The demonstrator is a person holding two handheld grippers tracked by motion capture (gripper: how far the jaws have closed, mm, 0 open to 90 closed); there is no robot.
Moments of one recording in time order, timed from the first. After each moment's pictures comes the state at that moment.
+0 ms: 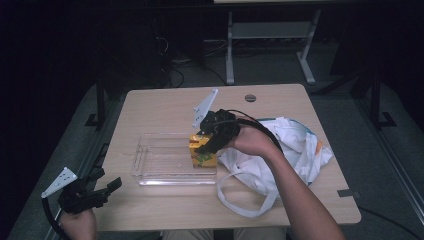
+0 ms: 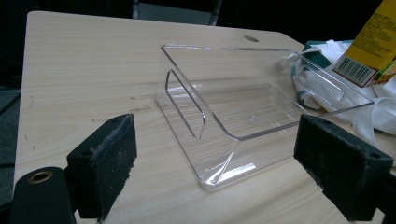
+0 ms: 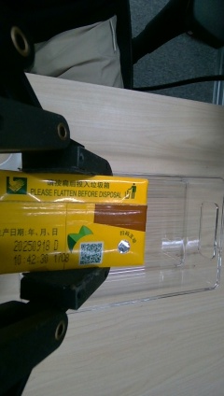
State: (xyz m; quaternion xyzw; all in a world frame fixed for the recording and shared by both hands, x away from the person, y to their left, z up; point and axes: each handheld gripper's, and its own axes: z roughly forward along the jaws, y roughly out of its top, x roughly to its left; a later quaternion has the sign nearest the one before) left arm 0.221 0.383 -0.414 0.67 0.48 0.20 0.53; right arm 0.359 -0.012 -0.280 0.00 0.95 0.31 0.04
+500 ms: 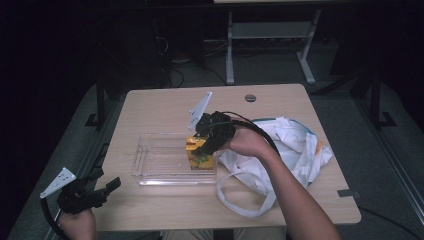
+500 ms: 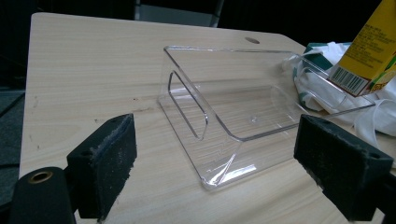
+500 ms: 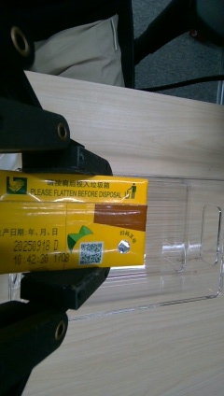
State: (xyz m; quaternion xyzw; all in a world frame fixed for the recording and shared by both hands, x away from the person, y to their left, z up) left arm 0.220 0.385 -0.414 0.67 0.48 0.20 0.53; right arm 0.361 -0.001 -0.287 -0.01 0.95 0.30 0.04
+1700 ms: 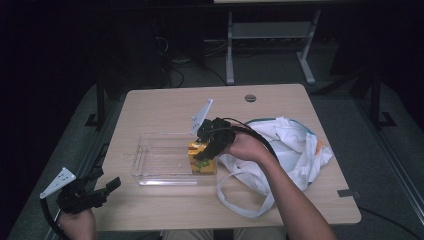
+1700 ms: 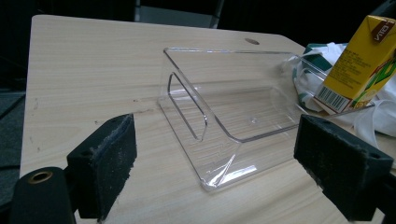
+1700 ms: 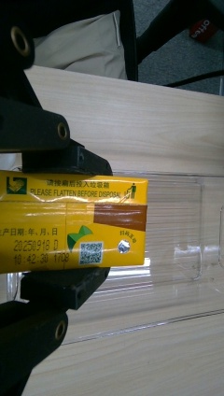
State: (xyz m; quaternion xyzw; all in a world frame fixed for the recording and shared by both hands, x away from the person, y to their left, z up) left arm 0.220 0.385 -0.413 0.67 0.48 0.20 0.53; right arm 0.365 -0.002 -0.314 0.00 0.95 0.30 0.02
